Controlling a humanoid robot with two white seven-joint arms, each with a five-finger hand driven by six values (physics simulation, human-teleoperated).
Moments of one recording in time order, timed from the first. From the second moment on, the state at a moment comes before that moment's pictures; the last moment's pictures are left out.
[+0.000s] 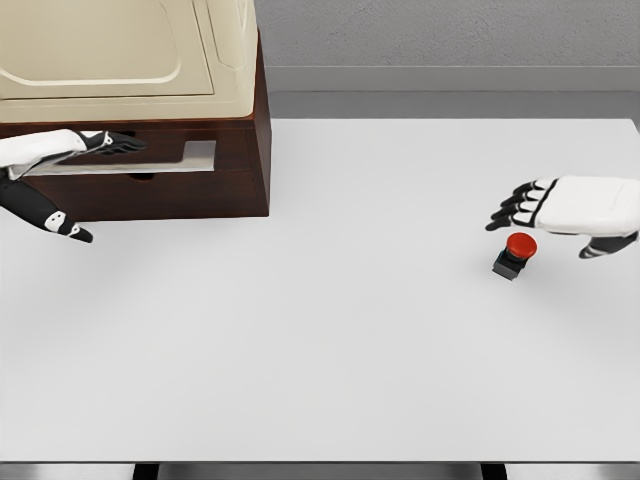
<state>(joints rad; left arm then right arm) -0.58 1.19 -0.55 -1.76 0.39 0.02 -0.61 -0.67 -1.14 0.69 -1.63 0.30 -0.61 0.61</state>
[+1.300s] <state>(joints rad) -0.57 1.21 -0.62 -1.75 0.38 -0.01 -0.61 -0.66 -1.06 0.72 -1.57 0.36 -0.61 0.61</state>
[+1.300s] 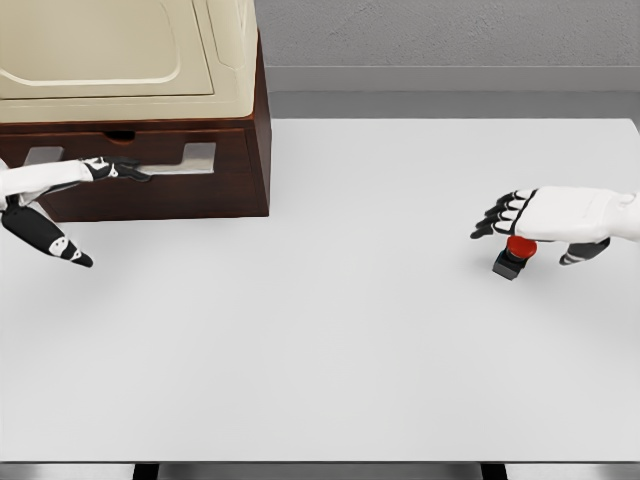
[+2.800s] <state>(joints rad) -0.57 1.45 -0.76 -1.76 0.44 -0.38 -0.61 -0.66 -1.00 0.75 -1.46 0.41 -0.61 0.61</state>
